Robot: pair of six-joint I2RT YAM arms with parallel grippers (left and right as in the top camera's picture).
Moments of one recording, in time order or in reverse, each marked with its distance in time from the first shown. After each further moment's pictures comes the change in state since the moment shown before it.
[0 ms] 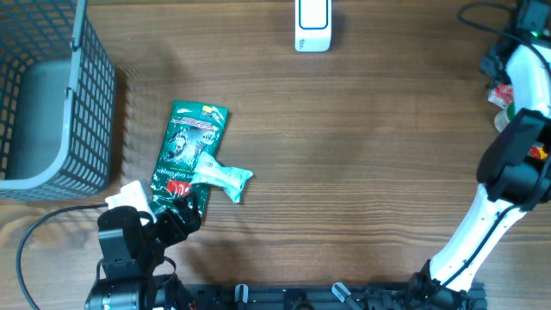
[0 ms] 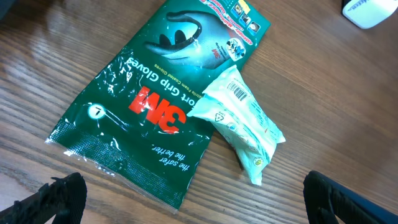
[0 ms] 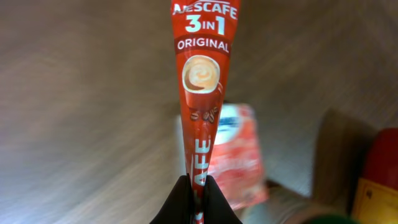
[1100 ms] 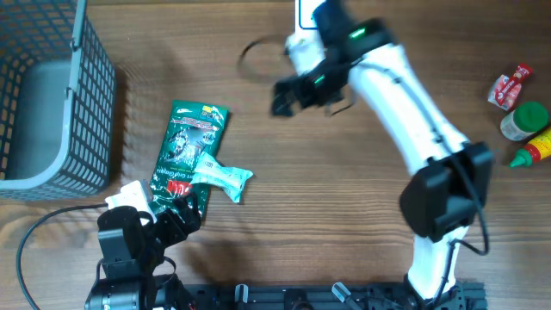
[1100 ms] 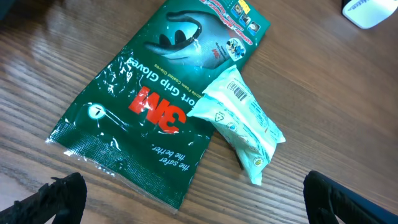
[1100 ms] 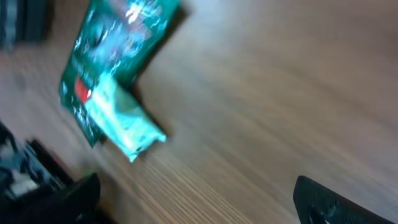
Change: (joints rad) left arm 0.000 0.000 0.000 0.000 0.000 0.000; right arm 0.855 -0.241 -0.016 -0.450 -0.772 -0.218
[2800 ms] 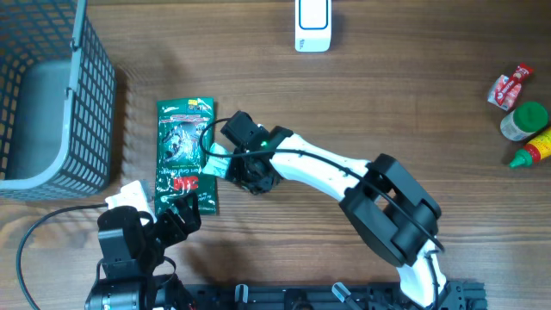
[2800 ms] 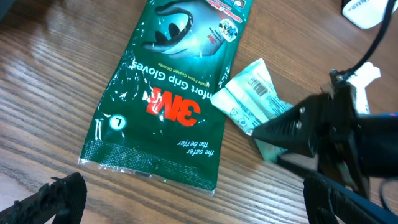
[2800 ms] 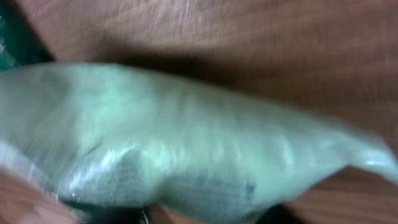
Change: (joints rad) left arm 0.000 0.000 0.000 0.000 0.000 0.000; right arm 0.374 0.052 -0.481 0.612 0.160 1.182
